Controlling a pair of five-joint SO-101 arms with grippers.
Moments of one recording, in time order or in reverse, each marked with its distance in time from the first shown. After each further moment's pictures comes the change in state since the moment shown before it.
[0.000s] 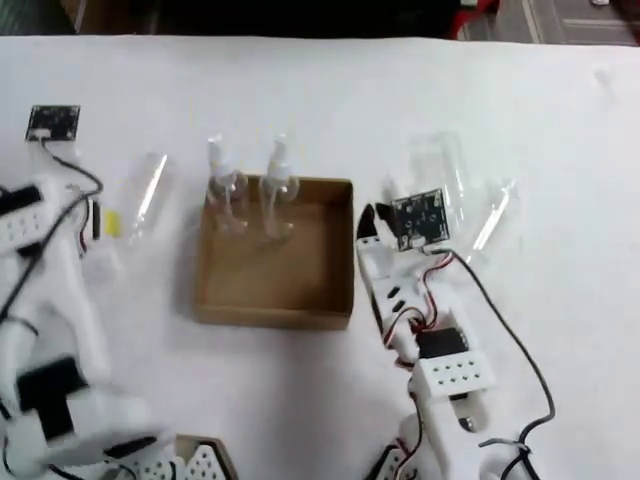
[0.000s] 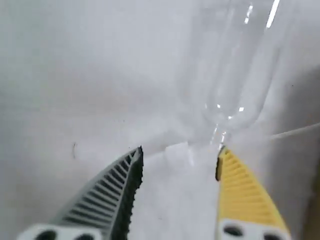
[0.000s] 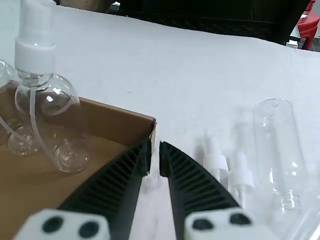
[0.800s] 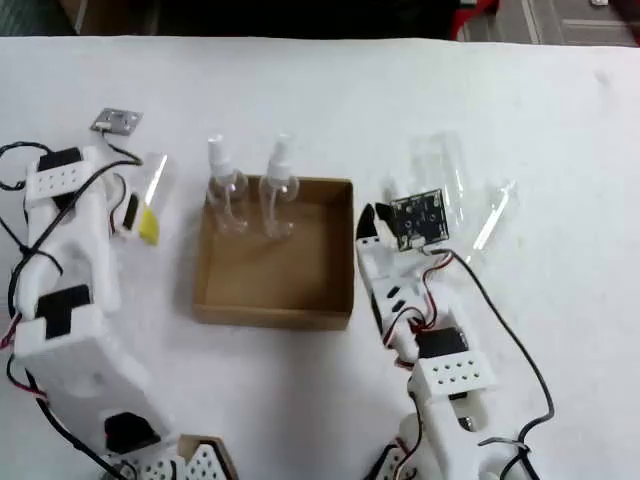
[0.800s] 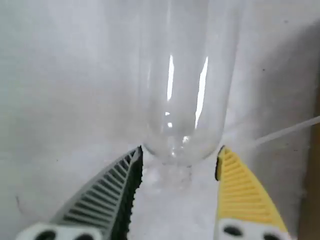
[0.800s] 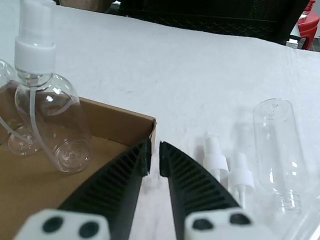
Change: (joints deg) left arm 6.5 25.6 -20.0 9.6 -5.5; right arm 0.0 0.0 0.0 0.0 0.0
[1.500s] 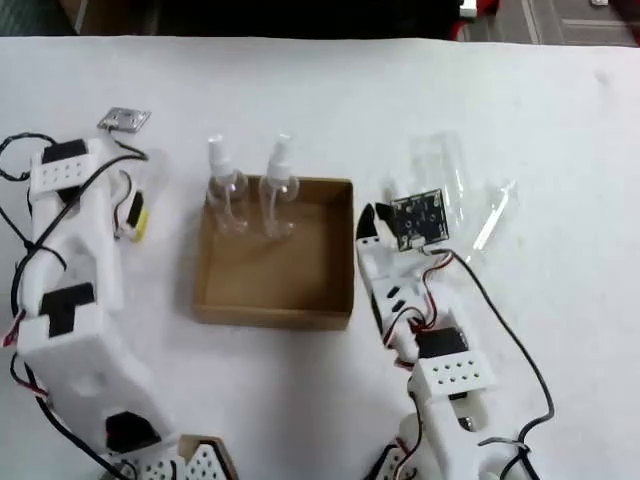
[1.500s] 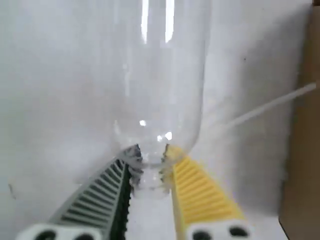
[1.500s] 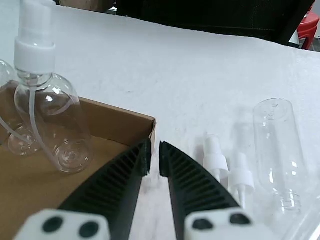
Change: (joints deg) left arm 1.6 -0.8 -3.4 6.9 0.7; right arm 0.0 0.0 0.0 0.0 0.0
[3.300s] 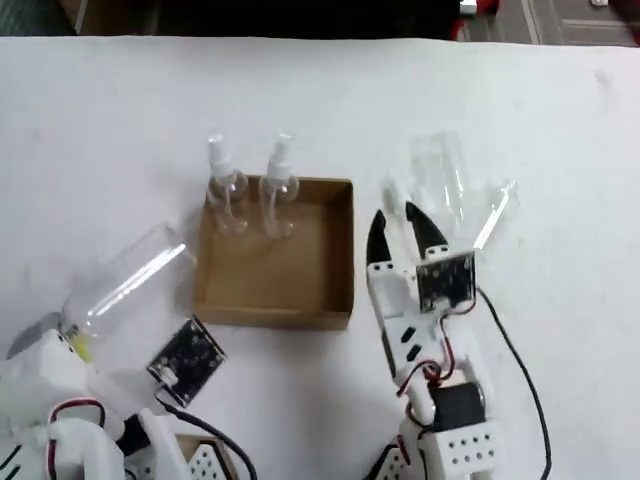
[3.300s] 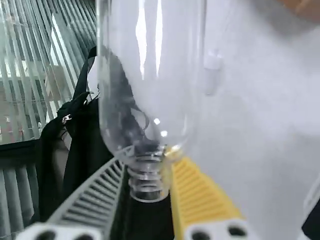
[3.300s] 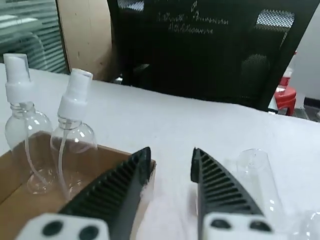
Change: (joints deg) left arm -13.0 -110.2 34.8 25.5 -57.5; right arm -0.3 -45.5 11.7 19.3 0.0
